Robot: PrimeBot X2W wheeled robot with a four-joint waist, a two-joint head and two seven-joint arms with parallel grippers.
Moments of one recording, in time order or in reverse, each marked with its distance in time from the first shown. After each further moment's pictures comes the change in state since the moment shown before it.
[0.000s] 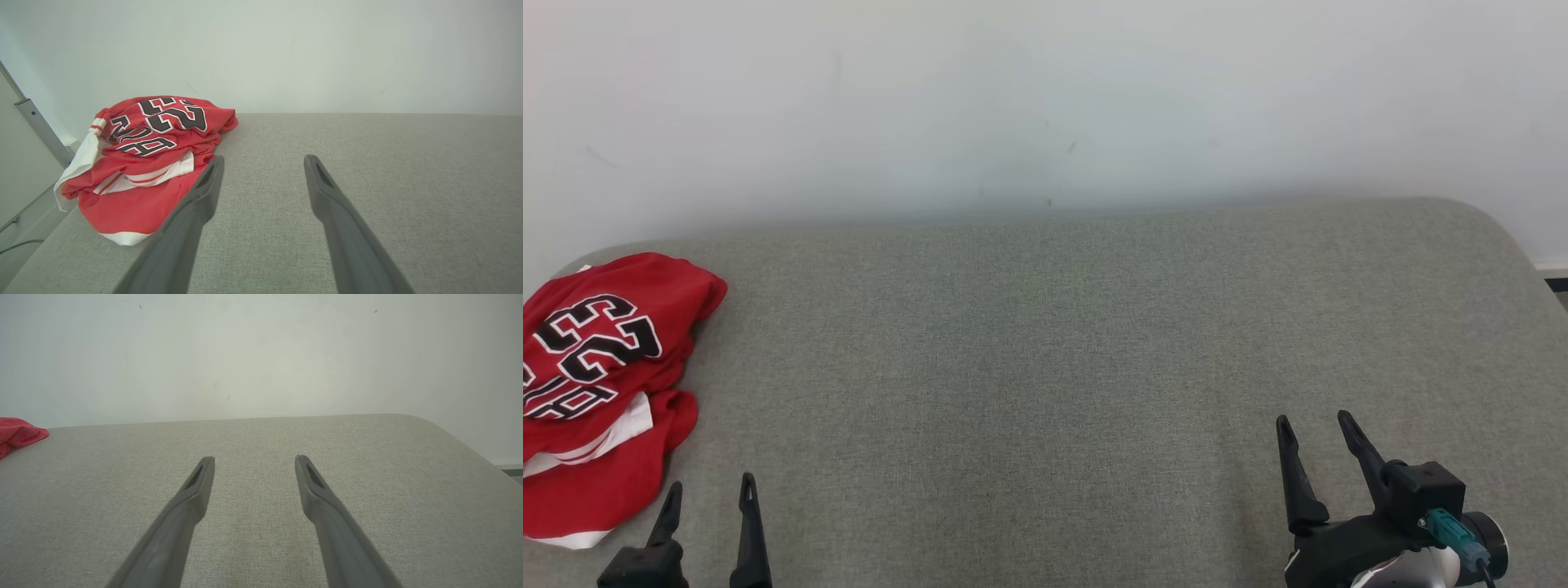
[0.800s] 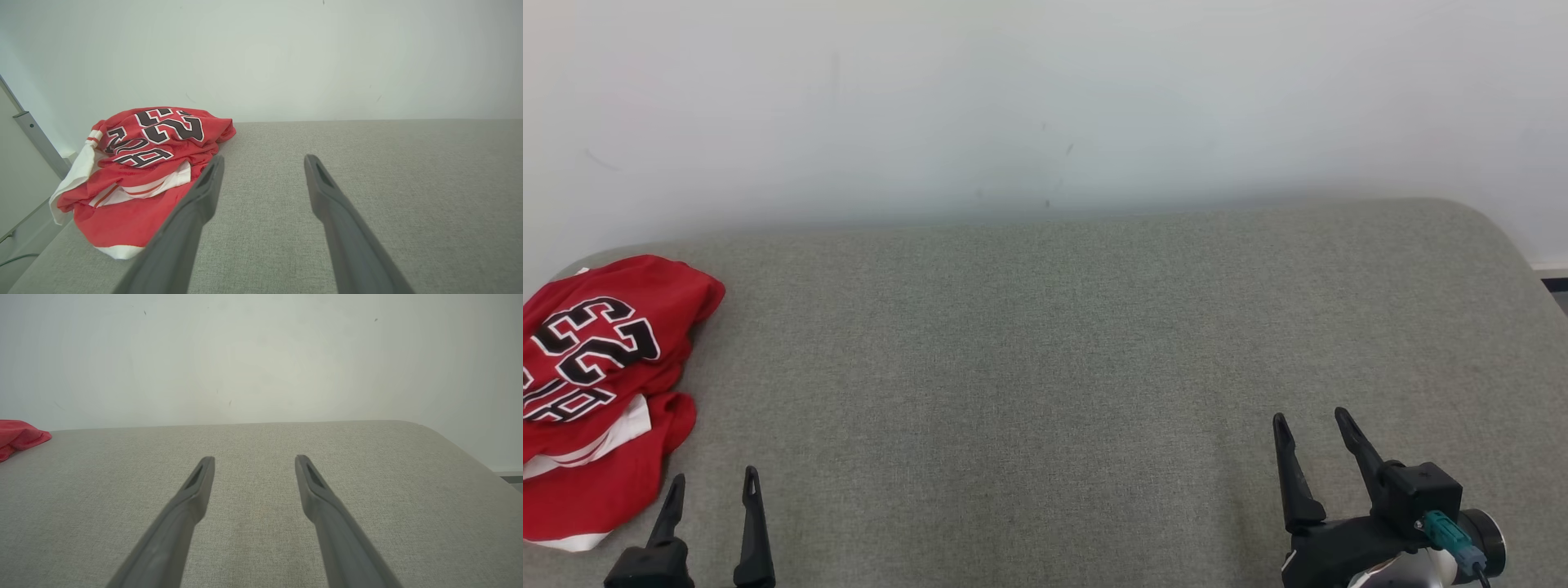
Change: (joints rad) left arm -0.020 -0.008 0.004 0.042 0.021 -0.016 -0.057; right arm 0.001 0.000 0.011 -0.007 -0.006 0.000 -0.015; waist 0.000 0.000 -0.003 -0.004
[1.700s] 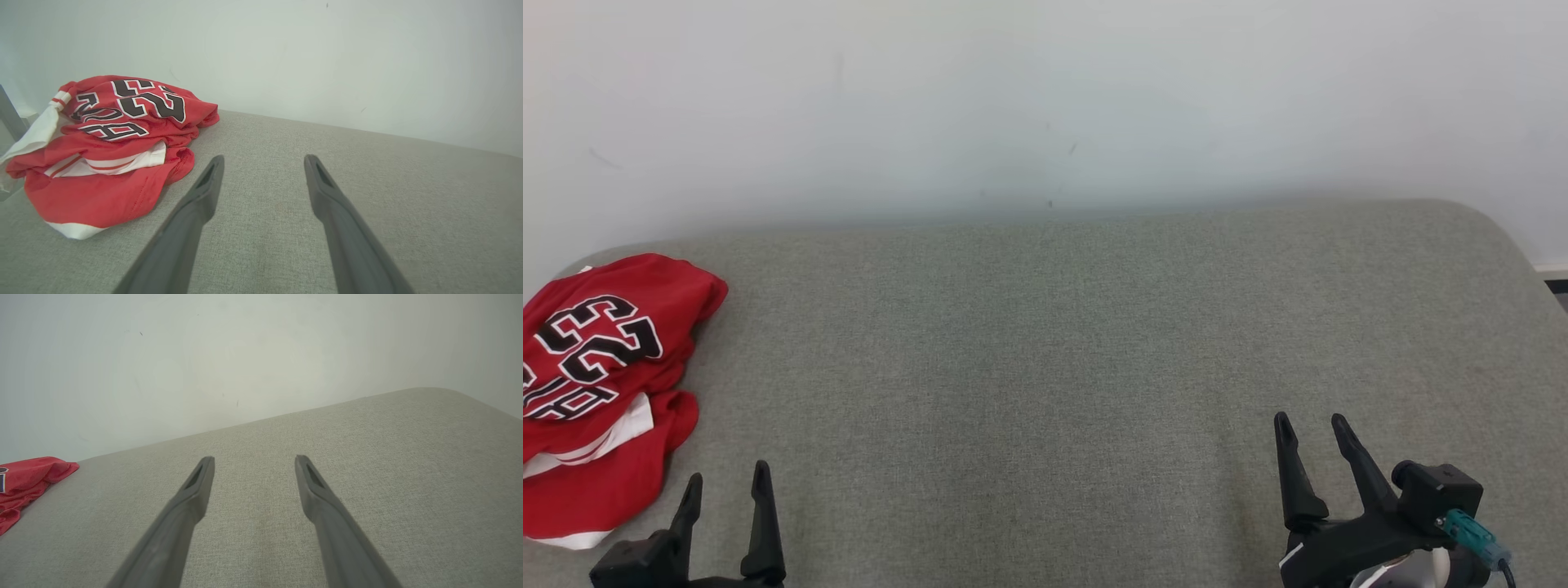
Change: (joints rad) left arm -0.031 -0.024 0.001 0.046 -0.165 -0.050 0.004; right arm -0.004 0.000 0.013 0.018 0.208 0.000 0.016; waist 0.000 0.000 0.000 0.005
